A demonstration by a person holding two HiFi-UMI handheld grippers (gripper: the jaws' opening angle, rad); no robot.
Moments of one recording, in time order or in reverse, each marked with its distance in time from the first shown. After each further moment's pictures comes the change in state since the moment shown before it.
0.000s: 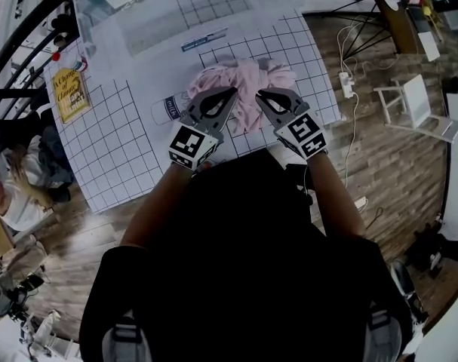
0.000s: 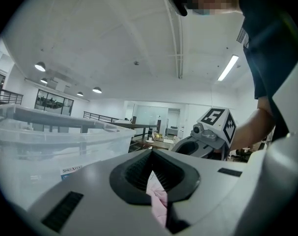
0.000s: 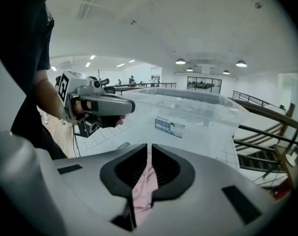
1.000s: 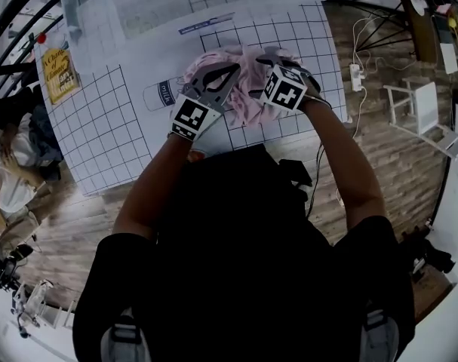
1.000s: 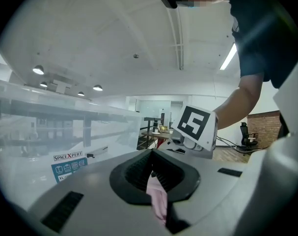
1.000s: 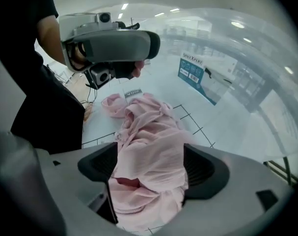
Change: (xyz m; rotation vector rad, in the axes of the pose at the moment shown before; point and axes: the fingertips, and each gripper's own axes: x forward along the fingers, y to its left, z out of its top) left arm 0.059 0.053 -0.068 0.052 0.062 0.040; right arm 0.104 -0.034 -0.108 -0.347 0.563 0.381
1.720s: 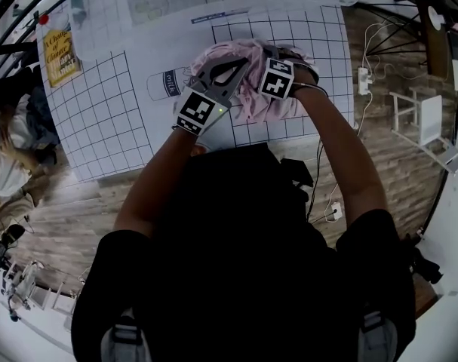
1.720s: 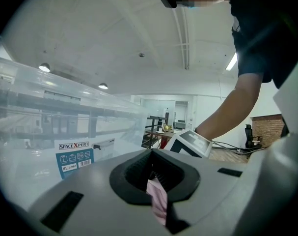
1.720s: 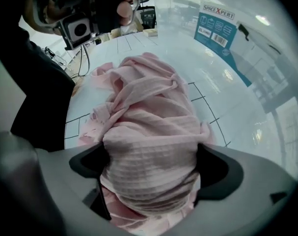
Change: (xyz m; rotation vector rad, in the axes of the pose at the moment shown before) left arm 0.001 0.016 -0.018 -0.045 0.007 0.046; right arm 0.078 -0.019 -0.029 -0.121 0.204 0.037
